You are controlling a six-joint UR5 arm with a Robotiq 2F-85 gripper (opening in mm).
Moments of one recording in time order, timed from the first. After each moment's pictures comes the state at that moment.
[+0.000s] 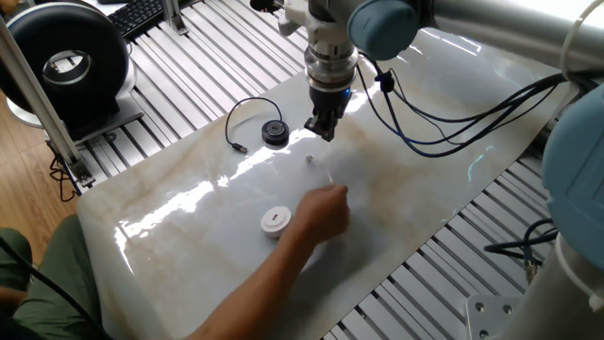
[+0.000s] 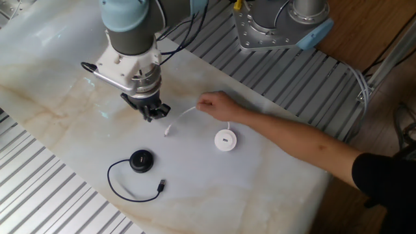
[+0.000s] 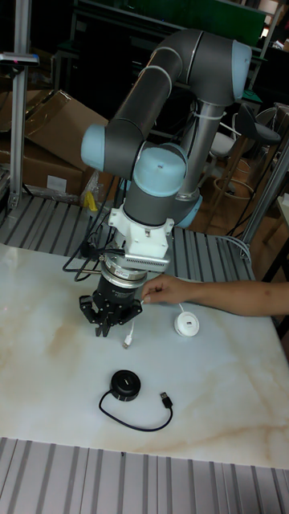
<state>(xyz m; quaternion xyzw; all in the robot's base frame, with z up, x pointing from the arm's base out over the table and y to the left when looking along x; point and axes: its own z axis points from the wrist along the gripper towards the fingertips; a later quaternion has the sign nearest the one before) 0.547 -0.046 0.032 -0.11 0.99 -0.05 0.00</state>
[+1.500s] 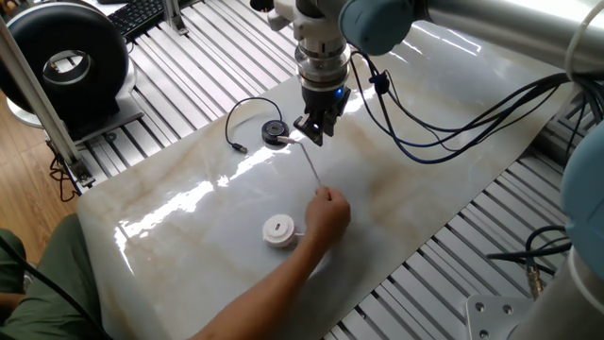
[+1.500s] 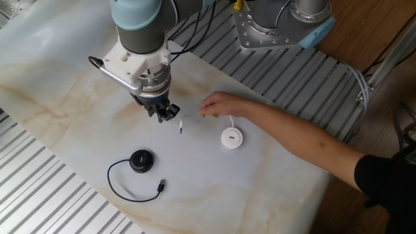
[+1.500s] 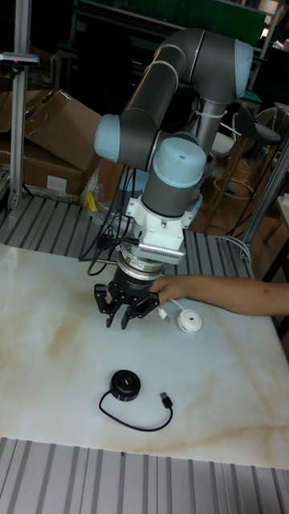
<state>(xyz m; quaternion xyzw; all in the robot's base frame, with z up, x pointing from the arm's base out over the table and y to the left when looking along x) 0.535 -0.014 0.052 -0.05 1.00 -0.03 -0.01</state>
